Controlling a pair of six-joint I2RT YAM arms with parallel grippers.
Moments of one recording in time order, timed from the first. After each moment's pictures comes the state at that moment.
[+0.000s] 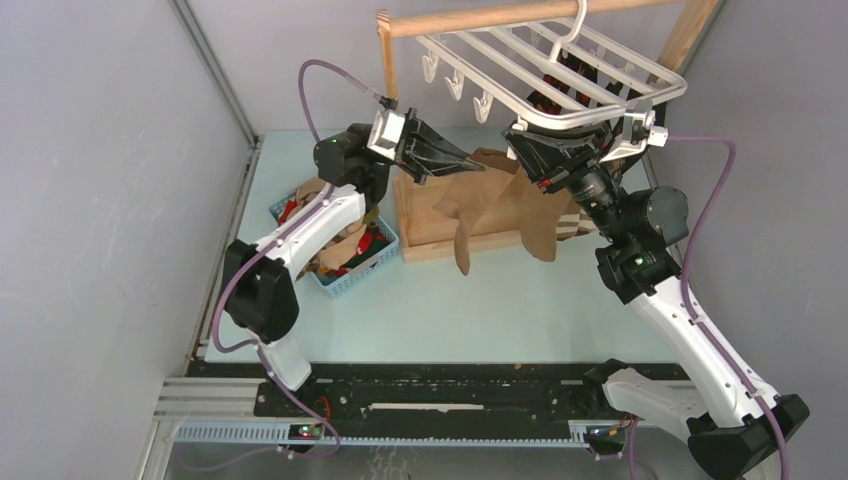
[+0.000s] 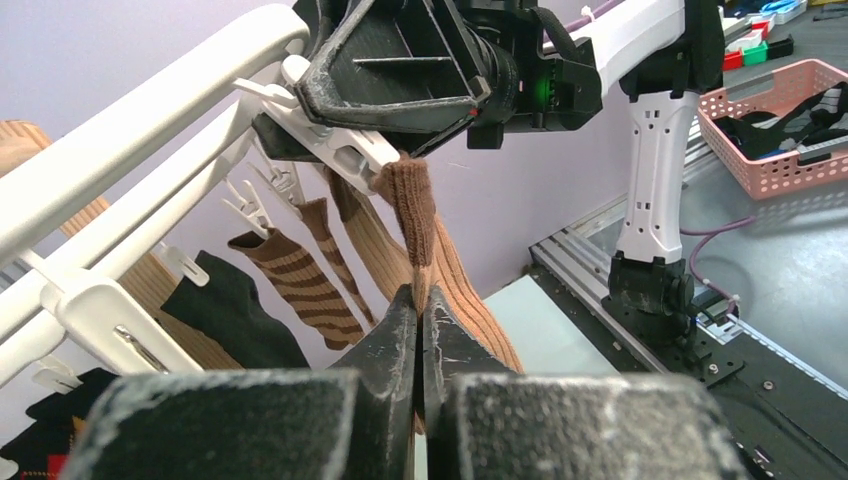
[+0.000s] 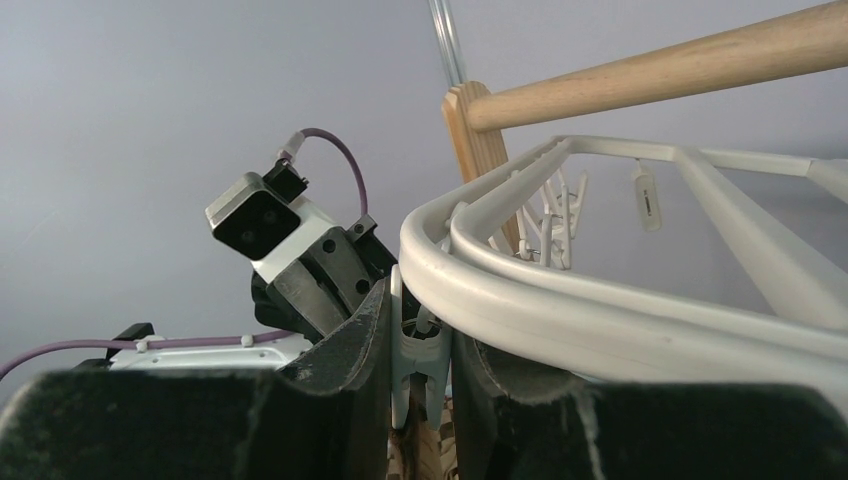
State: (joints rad) left arm -0.54 1.74 1.55 1.32 1.29 -0.67; right arm 0.49 0.99 1.11 0.49 -0.31 0.52
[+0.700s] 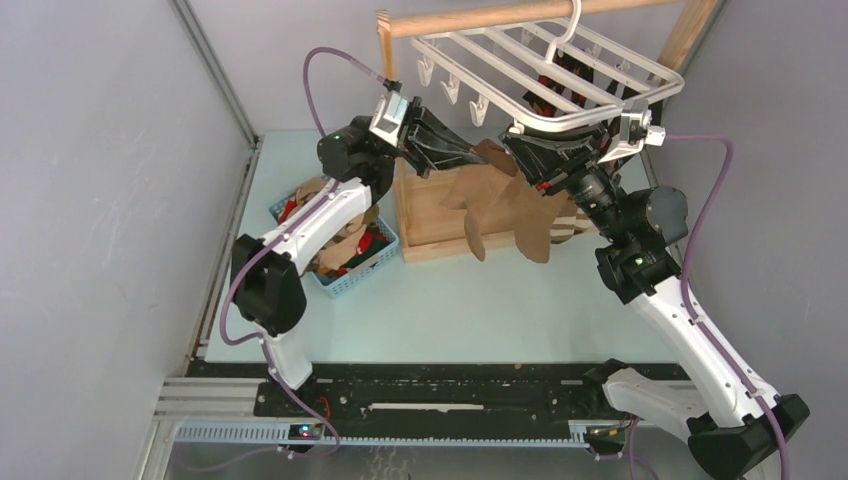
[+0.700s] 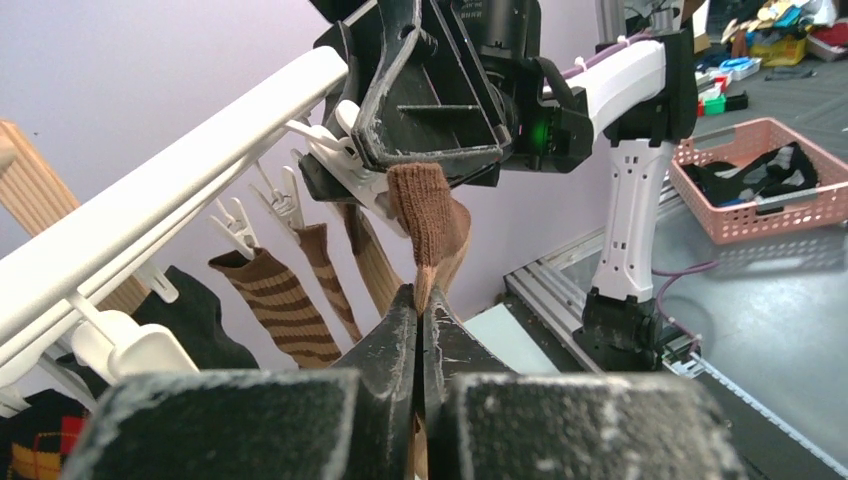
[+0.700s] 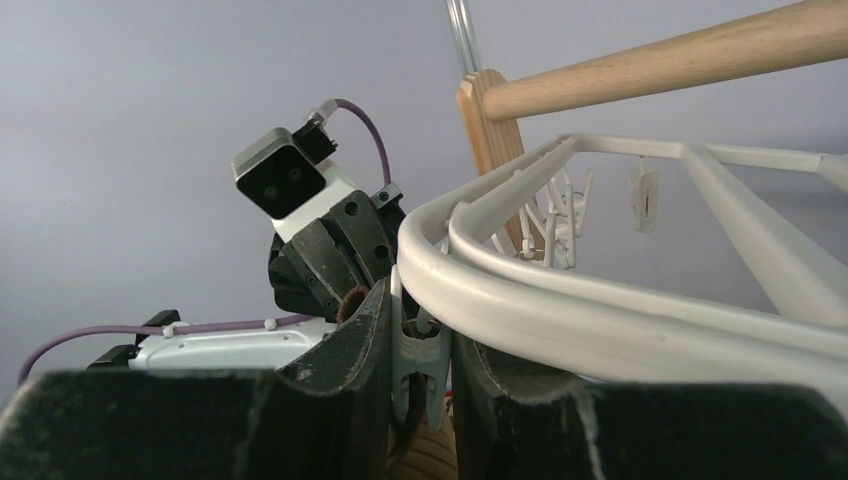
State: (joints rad) left arm -0.55 1.80 1.65 1.36 1.26 -0.83; right arm 0.49 0.99 1.11 0.48 -0.34 0.53
